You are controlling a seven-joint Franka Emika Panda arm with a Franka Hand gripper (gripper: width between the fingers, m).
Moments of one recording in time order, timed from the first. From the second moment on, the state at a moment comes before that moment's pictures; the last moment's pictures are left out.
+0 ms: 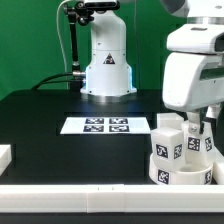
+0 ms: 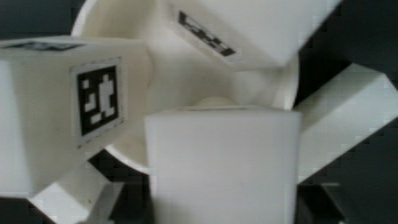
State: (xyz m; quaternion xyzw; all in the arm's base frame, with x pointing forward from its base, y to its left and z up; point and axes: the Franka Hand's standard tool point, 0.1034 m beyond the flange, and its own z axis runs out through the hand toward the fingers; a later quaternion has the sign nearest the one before) arm 0.593 0.113 0.079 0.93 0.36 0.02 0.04
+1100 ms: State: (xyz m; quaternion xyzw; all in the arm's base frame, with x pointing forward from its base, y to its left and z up) arm 0.591 0.115 0.079 0.98 -0.21 0.02 -0.01
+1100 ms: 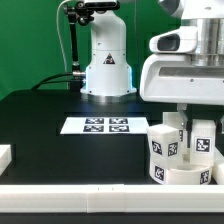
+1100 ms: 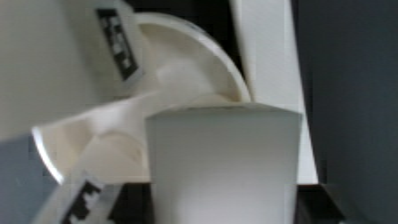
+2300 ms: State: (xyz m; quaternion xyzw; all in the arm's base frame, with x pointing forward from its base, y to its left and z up) arm 0.591 0.115 0.078 0.82 -0.56 0.01 -0.03
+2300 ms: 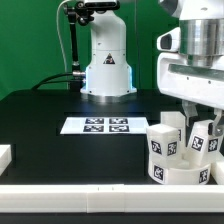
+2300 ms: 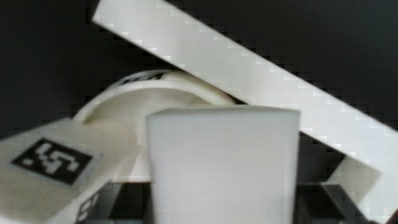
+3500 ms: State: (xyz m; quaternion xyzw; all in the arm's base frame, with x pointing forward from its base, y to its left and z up) arm 0.593 0.115 0.078 0.48 -0.87 -0.02 -0.11
